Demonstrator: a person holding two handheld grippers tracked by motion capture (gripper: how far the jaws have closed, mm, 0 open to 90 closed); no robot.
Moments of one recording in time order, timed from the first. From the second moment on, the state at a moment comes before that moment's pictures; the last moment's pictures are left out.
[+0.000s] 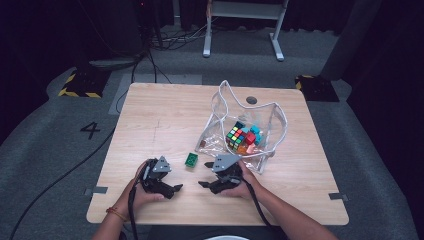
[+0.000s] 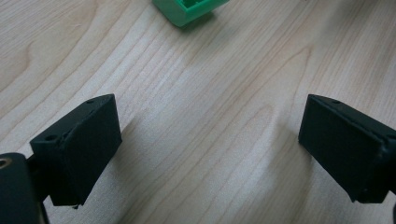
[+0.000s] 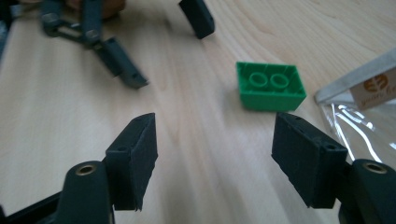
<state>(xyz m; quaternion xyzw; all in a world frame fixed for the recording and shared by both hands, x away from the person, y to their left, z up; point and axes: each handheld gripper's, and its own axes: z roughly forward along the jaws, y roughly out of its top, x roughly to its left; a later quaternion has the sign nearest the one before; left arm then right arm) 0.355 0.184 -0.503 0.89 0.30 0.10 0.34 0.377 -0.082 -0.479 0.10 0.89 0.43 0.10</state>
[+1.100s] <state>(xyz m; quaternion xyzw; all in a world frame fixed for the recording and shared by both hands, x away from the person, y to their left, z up) 0.354 0.184 -0.503 0.89 0.30 0.09 0.34 0.429 -0.026 -0.496 0.14 0.90 0.39 0.10</state>
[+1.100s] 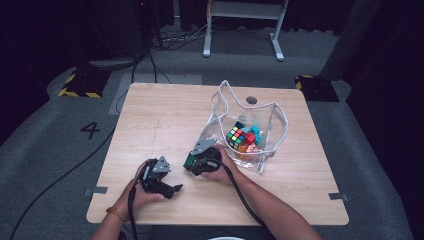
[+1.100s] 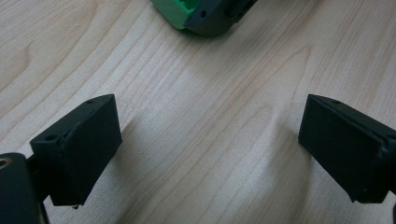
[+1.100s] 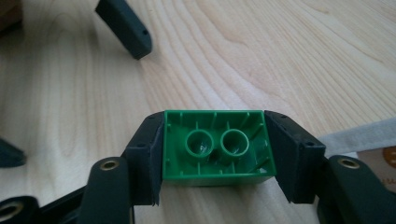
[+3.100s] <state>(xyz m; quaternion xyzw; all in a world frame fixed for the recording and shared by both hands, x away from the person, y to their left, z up) 0.356 0.184 -0.503 0.89 0.29 0.09 0.34 0.354 -0.286 -0.474 0.24 0.87 0.41 0.13</state>
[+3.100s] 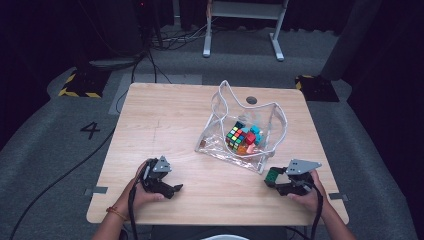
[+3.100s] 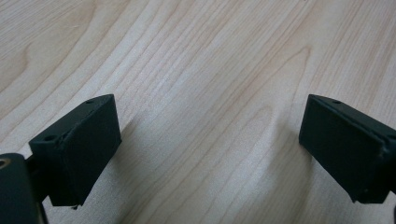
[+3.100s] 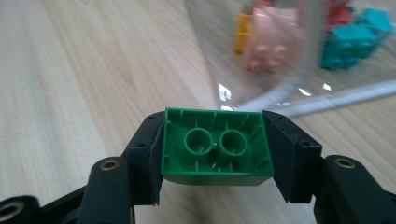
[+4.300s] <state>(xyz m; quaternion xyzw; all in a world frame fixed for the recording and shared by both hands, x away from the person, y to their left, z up) 0.357 0.184 -0.503 0.89 0.29 0.09 0.34 0.407 -0.347 -0.363 0.32 0.80 0.45 0.22</state>
